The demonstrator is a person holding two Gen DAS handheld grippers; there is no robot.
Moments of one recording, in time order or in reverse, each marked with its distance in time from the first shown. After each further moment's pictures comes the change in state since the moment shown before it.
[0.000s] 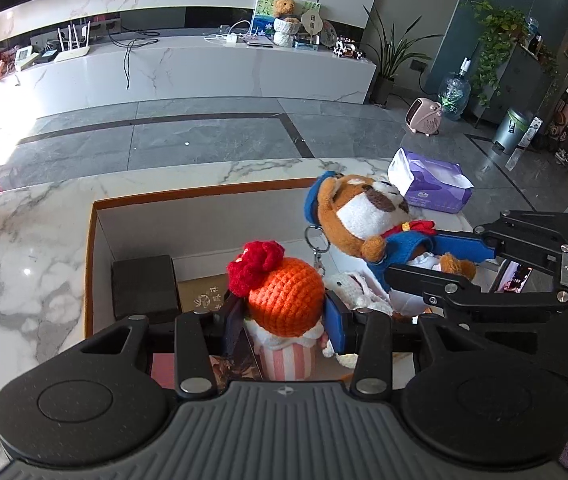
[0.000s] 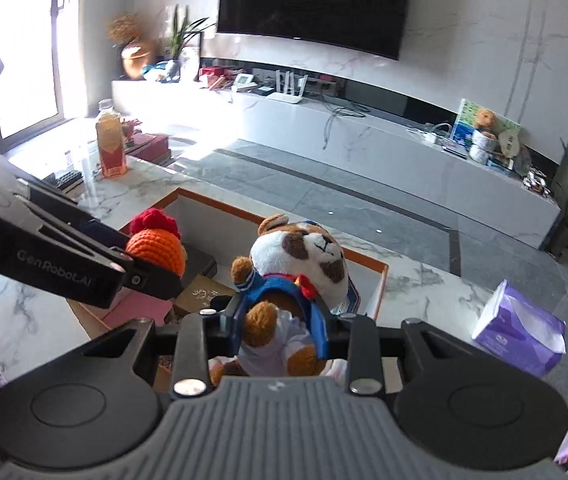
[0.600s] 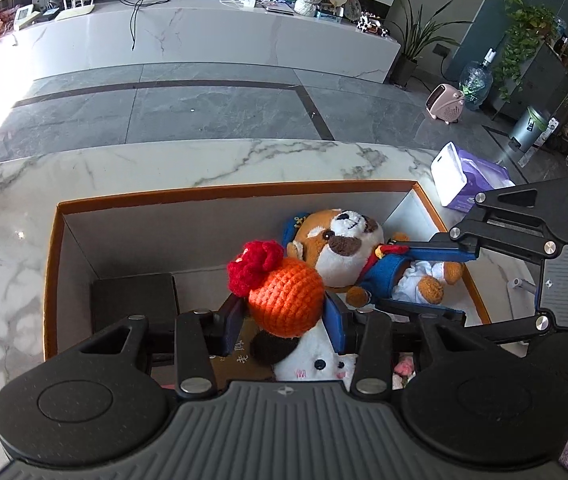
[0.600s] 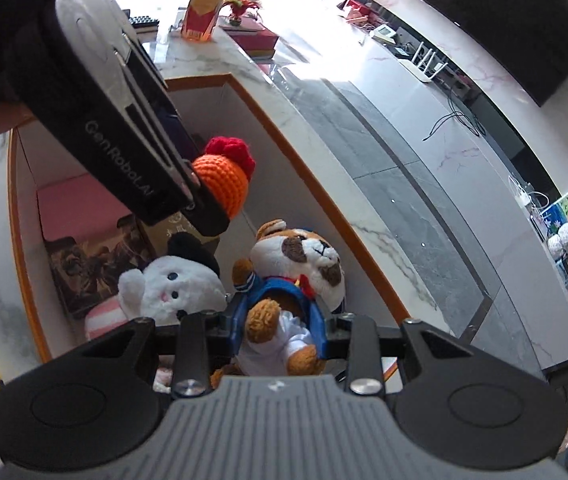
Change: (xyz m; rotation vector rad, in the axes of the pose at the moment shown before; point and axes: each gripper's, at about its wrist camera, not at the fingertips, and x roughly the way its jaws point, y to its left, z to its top) left arm 0.080 0.042 0.026 -0.071 0.090 -0.003; right arm 0.124 -0.012 0.013 -0.547 0.208 0.136
